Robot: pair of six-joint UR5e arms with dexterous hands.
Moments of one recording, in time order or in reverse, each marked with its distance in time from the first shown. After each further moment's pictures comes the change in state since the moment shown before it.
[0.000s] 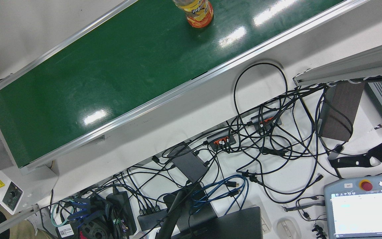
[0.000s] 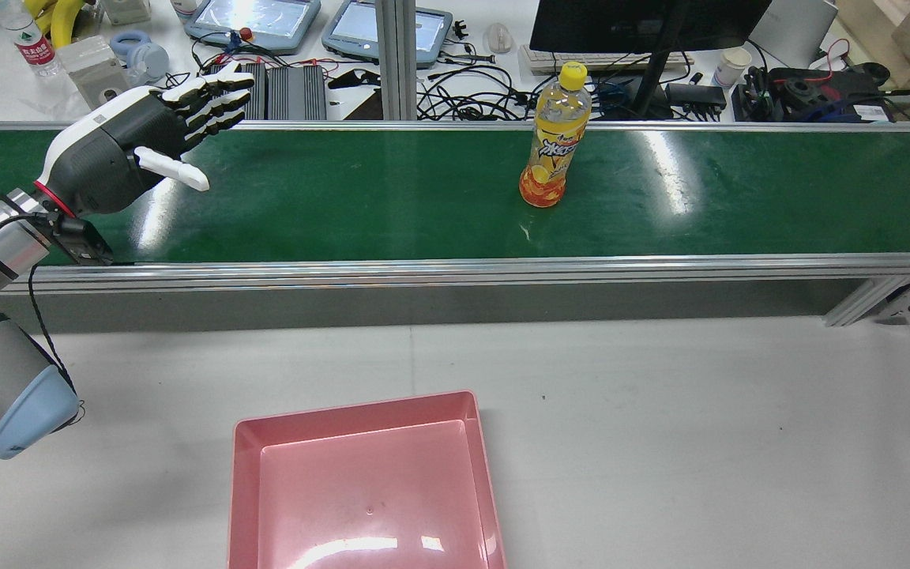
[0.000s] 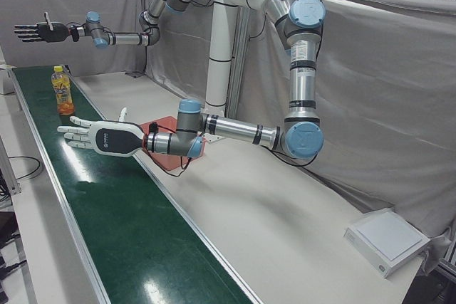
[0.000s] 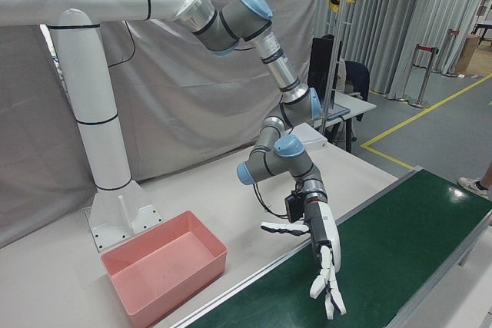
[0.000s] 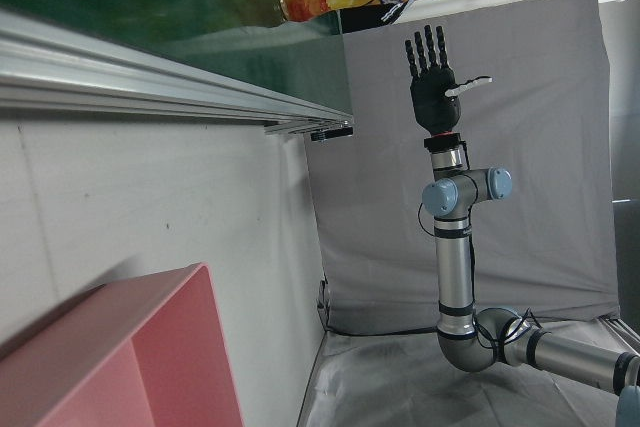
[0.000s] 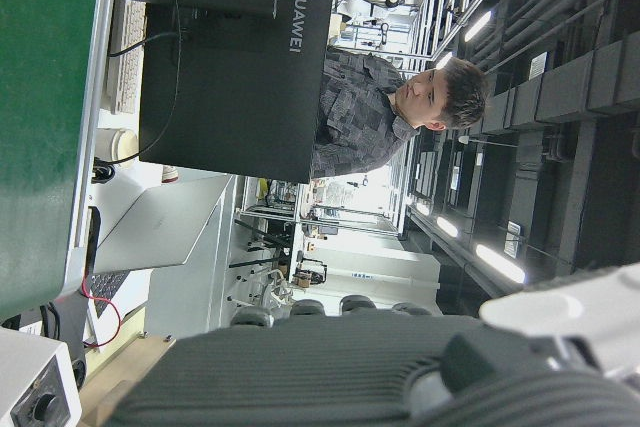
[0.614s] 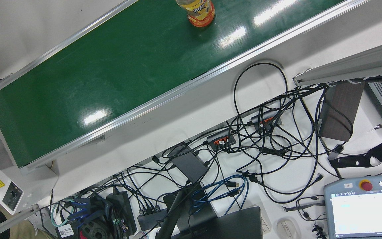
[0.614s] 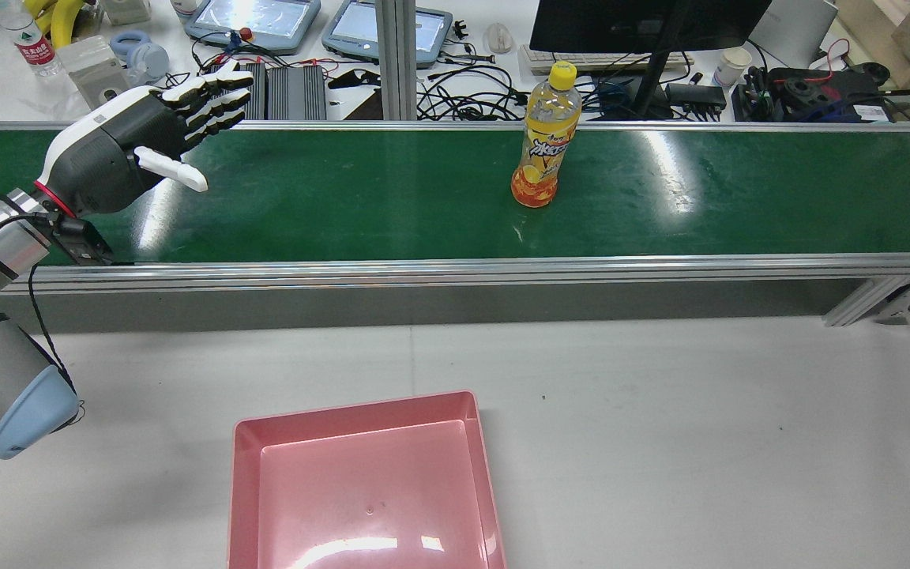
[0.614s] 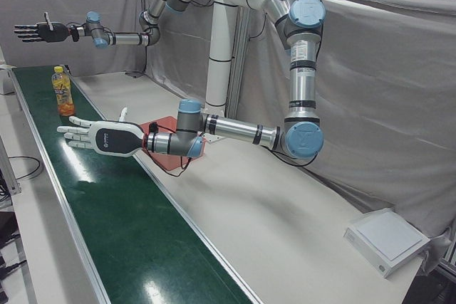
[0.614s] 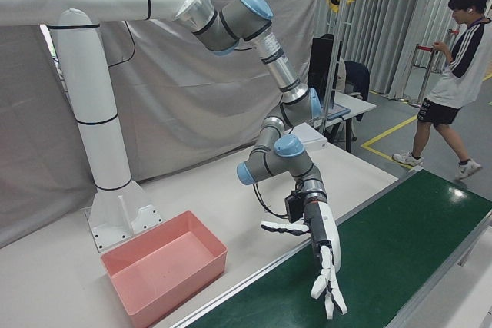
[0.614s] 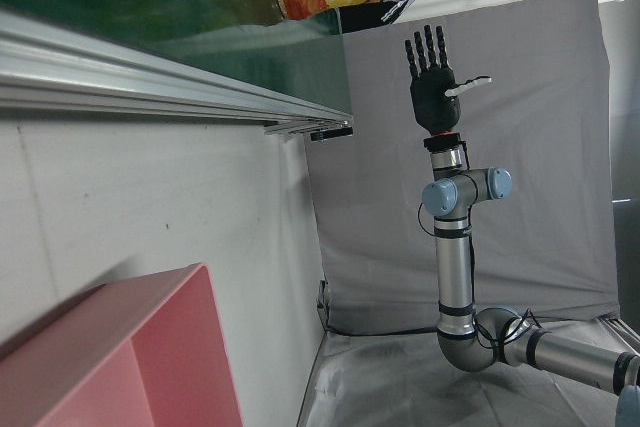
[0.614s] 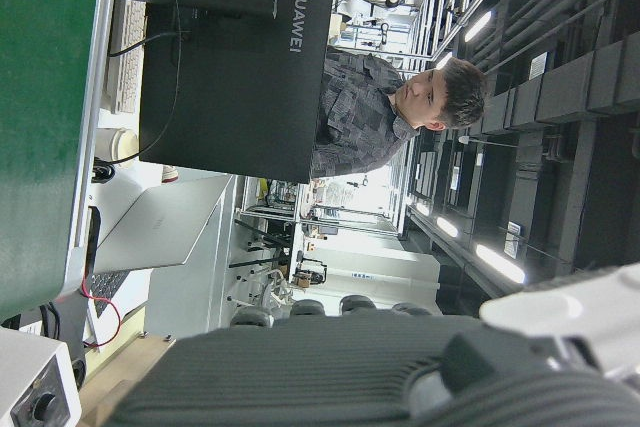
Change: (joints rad) left arm 0.000 0.000 0.000 0.000 0.000 0.000; right arm 0.000 0.000 0.000 0.000 0.000 -0.001
